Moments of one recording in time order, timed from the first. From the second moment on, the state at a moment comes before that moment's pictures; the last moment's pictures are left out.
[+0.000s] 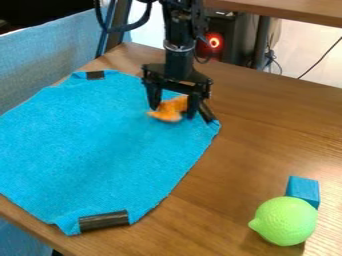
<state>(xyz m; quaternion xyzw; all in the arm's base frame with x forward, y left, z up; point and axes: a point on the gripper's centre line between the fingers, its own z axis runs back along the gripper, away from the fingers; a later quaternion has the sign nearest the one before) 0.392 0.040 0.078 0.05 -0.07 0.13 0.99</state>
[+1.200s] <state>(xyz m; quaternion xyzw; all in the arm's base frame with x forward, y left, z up) 0.404 -0.037 0.119 0.04 -0.12 0.13 0.98</state>
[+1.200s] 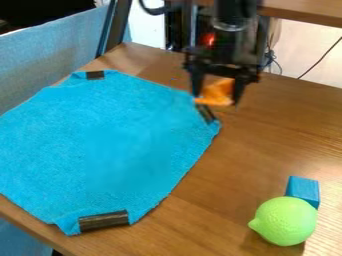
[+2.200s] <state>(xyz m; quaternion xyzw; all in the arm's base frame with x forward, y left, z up) 0.449 -0.139 0.086 0.04 -0.12 0.14 0.98</state>
